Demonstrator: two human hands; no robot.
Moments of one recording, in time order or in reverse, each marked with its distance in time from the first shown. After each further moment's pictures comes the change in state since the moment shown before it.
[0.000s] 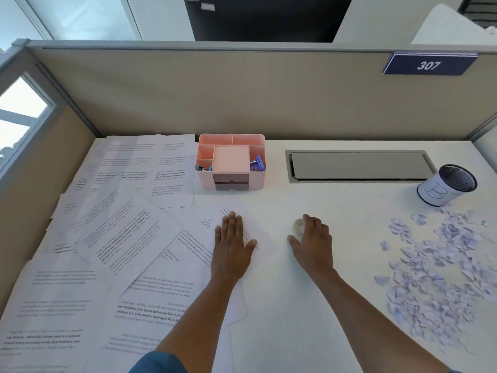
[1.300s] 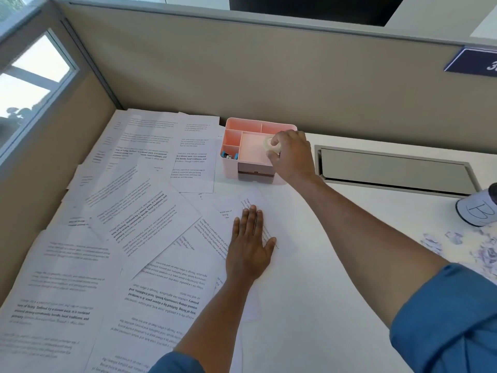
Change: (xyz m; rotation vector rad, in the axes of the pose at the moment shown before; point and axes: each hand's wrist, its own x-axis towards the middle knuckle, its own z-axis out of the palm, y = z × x) left_hand -0.002 -0.006 0.017 0.004 0.121 0.038; right_hand 0.147 -0.168 -0.050 0.086 0.148 -0.447
